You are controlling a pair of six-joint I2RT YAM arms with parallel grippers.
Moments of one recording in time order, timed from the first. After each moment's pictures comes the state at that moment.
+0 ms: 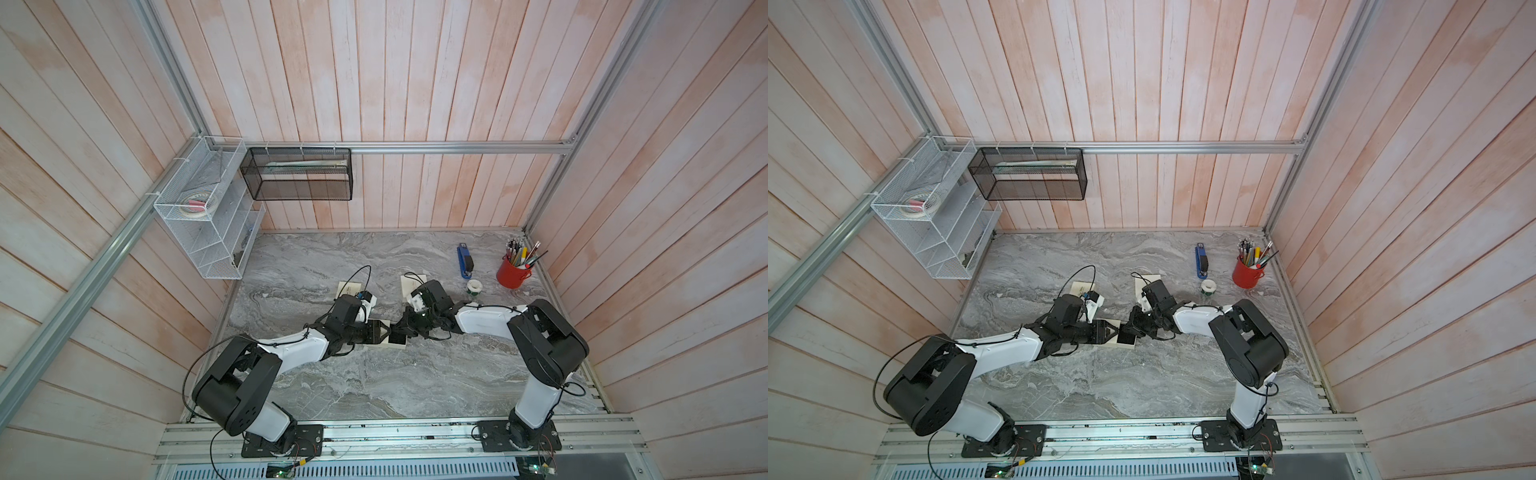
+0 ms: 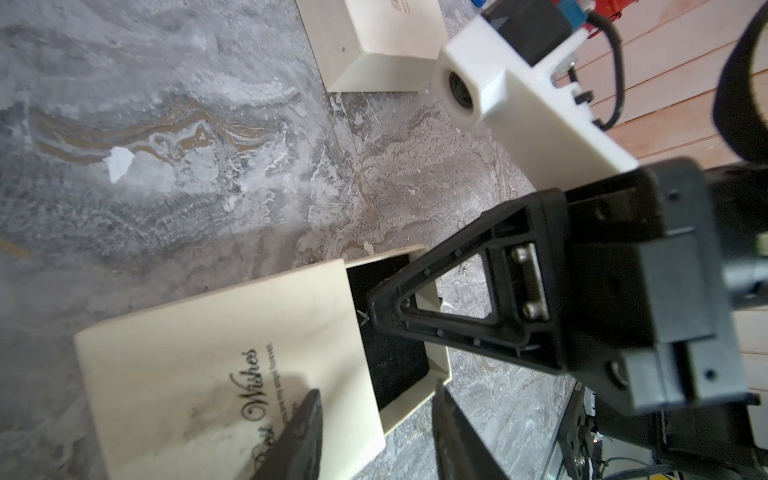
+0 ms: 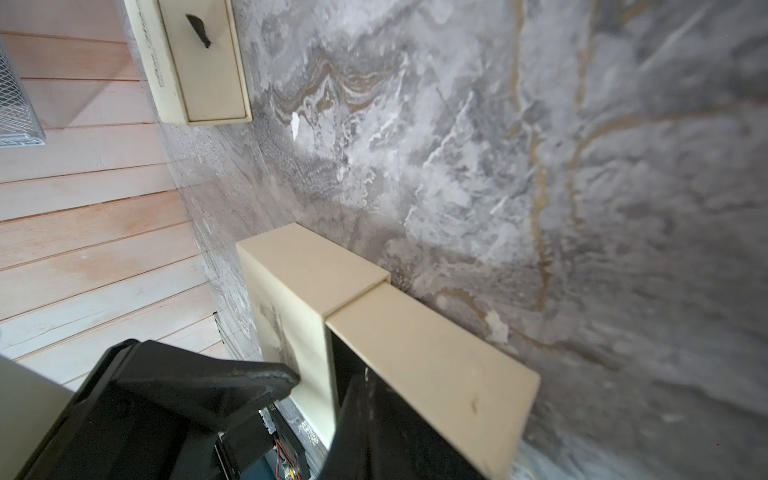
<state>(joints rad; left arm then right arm) -0.58 1.52 0.64 0.12 0.44 -0.54 0.65 1.80 0.92 -0.04 -0.56 0.97</state>
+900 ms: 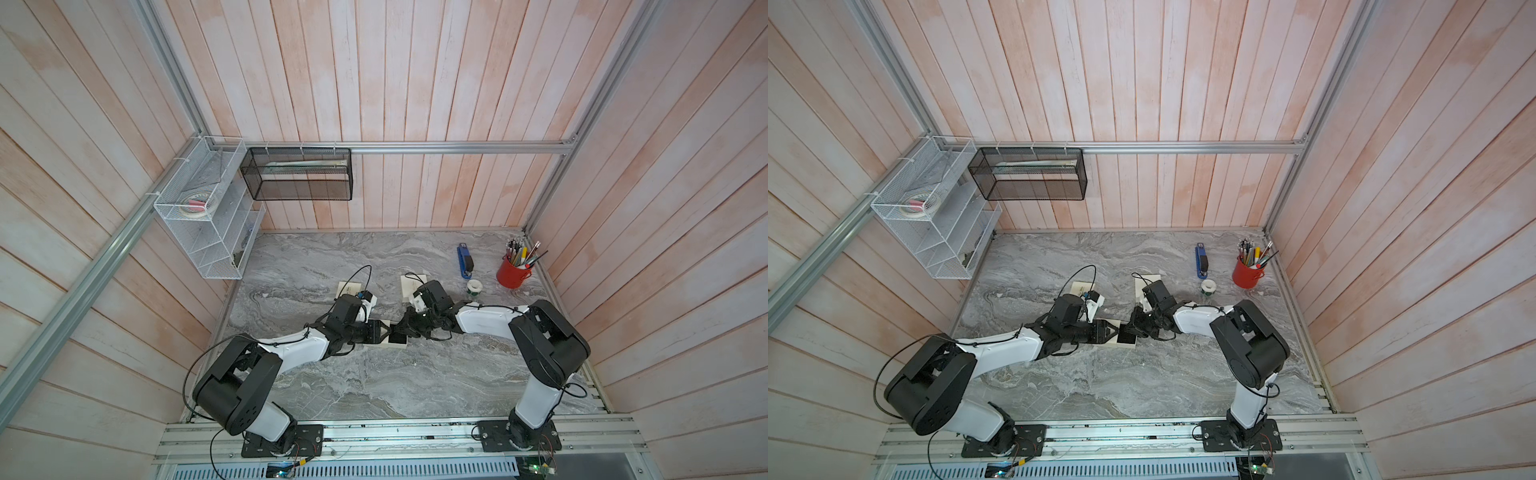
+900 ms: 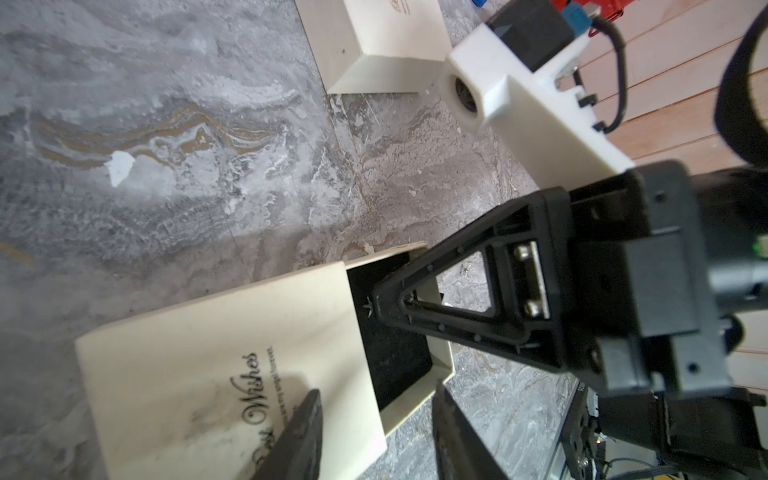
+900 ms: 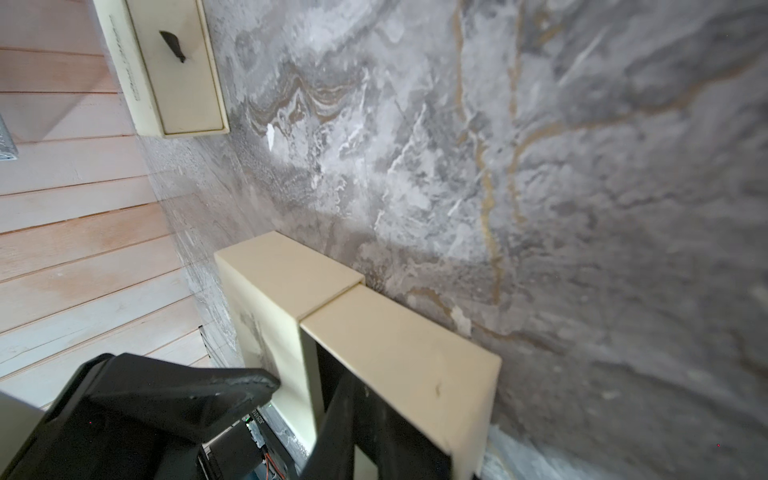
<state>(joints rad) -0.58 1.52 0.64 0.12 0.43 -0.54 0.65 1.79 0.92 -0.08 -0.51 0.96</state>
